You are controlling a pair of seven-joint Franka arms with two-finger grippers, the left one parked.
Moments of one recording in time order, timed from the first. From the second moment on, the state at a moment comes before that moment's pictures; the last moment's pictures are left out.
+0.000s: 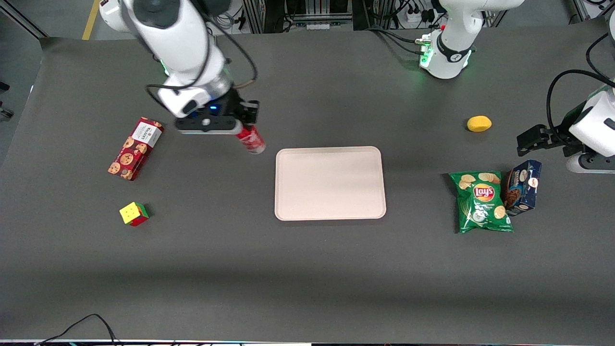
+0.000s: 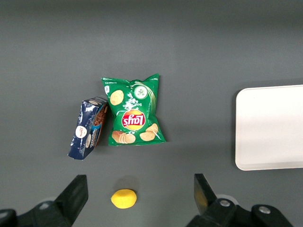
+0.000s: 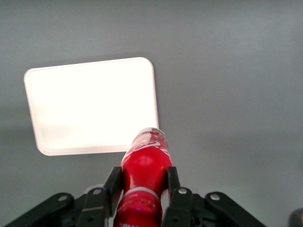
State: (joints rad) arm 0.57 0.14 0.07 -1.61 0.05 1.77 0.73
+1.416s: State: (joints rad) arm 0.61 0.60 0.06 -1.54 -0.06 2.17 0.80
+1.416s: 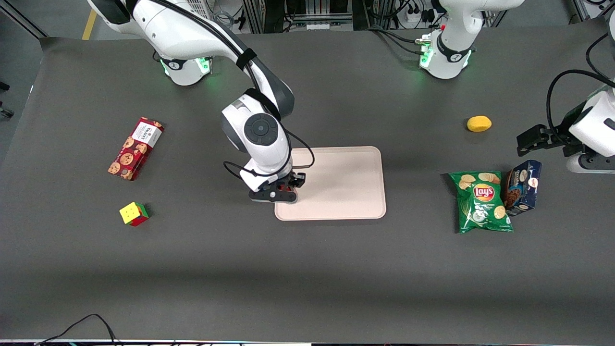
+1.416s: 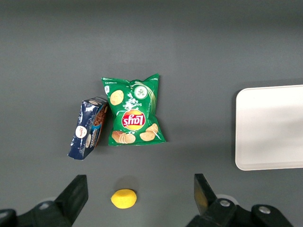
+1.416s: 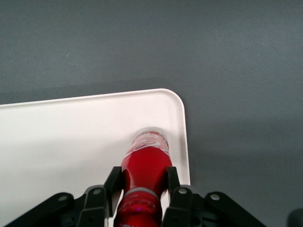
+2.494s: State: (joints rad) arm 0.61 0.59 0.06 -1.51 -0.06 2.17 0.80
